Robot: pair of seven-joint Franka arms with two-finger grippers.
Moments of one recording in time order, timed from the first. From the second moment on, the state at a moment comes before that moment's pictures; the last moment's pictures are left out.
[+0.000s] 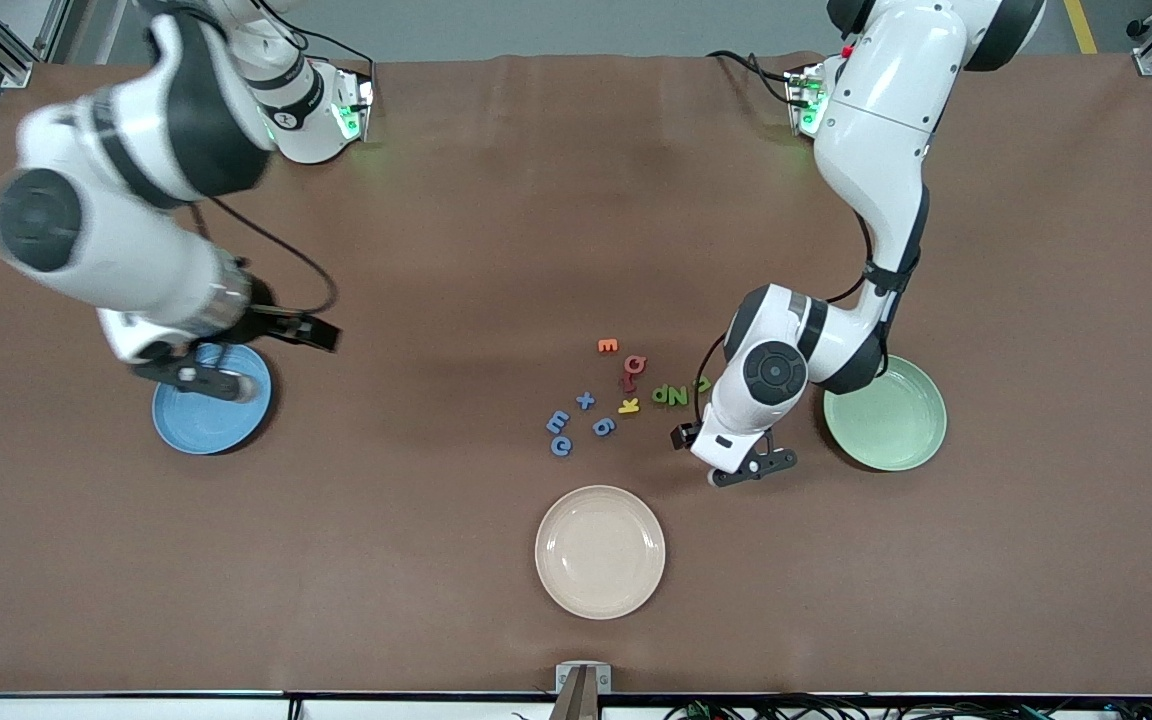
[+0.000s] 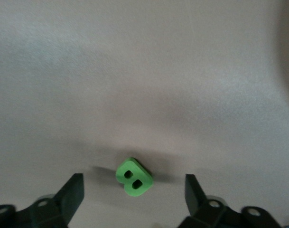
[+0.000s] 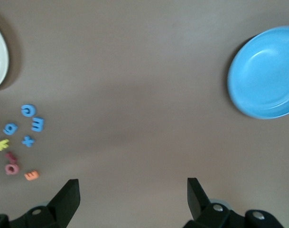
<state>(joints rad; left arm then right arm) -0.52 0.77 0.05 -1.58 -0.10 2.34 -0.67 0.37 0.25 -0.05 -1.60 0.13 1.74 0.60</state>
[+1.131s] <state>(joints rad) -0.53 0.78 0.05 -1.58 -0.10 2.34 -0.69 0.68 0.49 -0.05 -1.62 0.13 2.12 1.05</state>
